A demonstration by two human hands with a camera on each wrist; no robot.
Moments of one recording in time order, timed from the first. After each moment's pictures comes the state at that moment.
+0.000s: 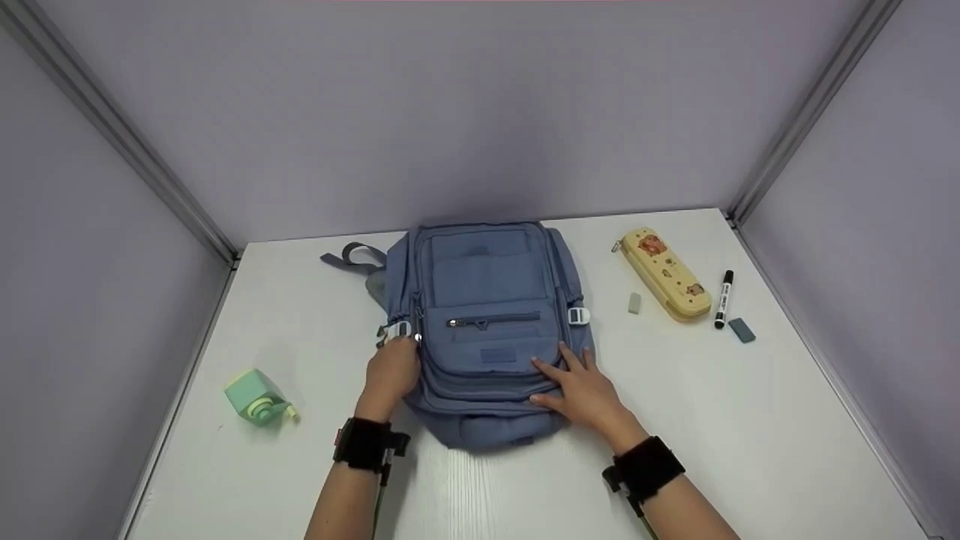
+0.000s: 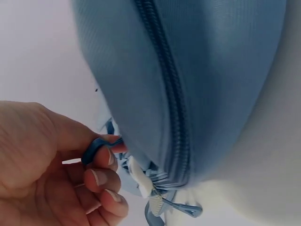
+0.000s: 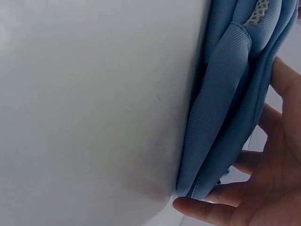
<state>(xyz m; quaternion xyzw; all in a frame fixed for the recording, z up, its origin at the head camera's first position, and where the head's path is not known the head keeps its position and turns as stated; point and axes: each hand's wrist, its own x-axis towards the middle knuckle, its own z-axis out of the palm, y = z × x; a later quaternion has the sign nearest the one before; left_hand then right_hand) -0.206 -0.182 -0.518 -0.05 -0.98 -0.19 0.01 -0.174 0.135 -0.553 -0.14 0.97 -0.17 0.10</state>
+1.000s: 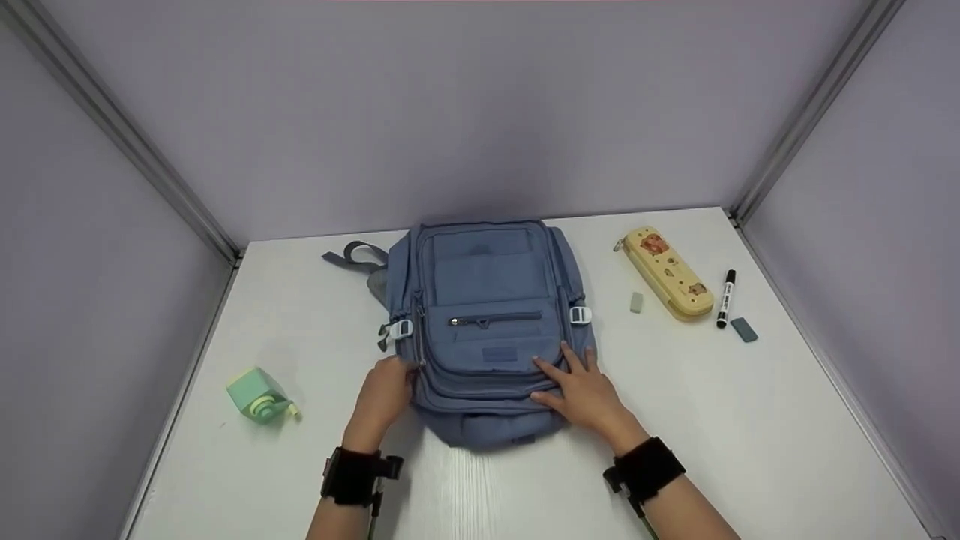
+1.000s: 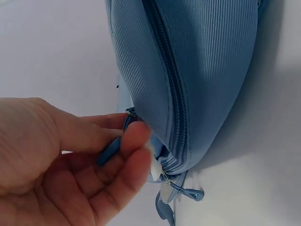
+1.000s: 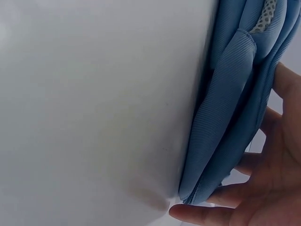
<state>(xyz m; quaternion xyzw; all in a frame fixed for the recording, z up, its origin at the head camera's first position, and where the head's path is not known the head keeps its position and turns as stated) -0.170 -0.195 -0.518 -0.09 -0.96 -0.26 0.04 -0.172 0.134 -0.560 -0.15 0.97 -0.17 0.08</state>
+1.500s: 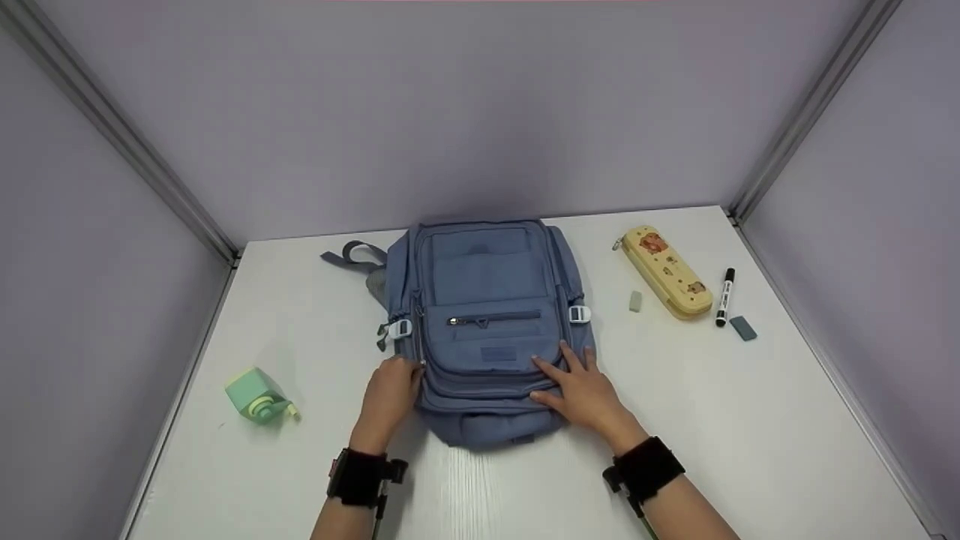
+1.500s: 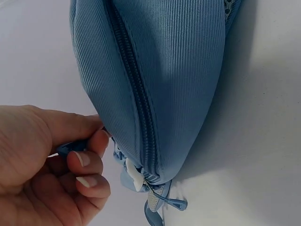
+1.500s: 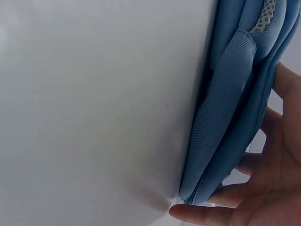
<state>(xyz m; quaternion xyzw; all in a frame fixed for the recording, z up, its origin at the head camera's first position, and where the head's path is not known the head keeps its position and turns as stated) -0.172 -0.186 -0.526 -0.09 -0.96 -0.24 0.07 -0.172 0.134 -0.559 -0.15 0.97 -0.16 0.09</state>
